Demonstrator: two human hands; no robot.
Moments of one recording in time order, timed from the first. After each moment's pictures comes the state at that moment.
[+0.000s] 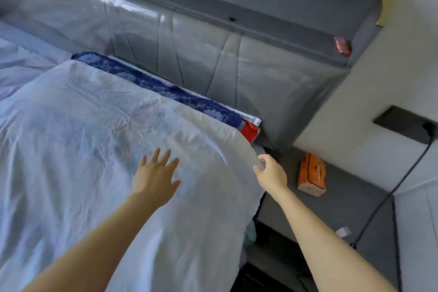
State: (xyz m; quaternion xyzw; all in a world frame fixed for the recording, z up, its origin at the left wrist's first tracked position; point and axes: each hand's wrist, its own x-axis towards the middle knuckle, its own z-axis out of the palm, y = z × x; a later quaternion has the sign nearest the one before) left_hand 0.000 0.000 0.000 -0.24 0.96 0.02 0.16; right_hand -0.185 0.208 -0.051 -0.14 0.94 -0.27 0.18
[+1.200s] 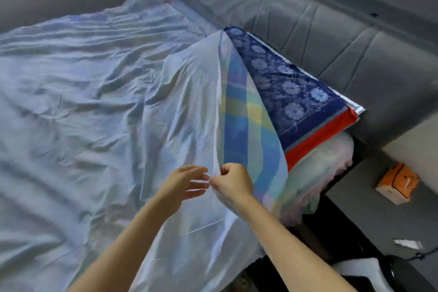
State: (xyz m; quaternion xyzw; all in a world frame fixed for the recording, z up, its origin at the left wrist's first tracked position) left_hand 0.328 0.092 0.076 -0.54 0.43 0.71 -0.11; right_hand 0.208 0.154 0.075 -0.30 0.84 -0.25 0.38
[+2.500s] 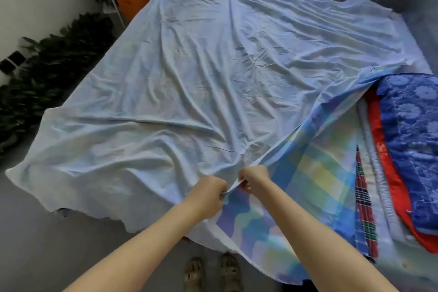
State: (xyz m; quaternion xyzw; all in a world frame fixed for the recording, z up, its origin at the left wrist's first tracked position) left_hand 0.687 0.279 0.099 -0.68 0.67 0.30 -0.04; right_hand 0.568 0.186 0.071 -0.31 0.74 -0.11 0.59
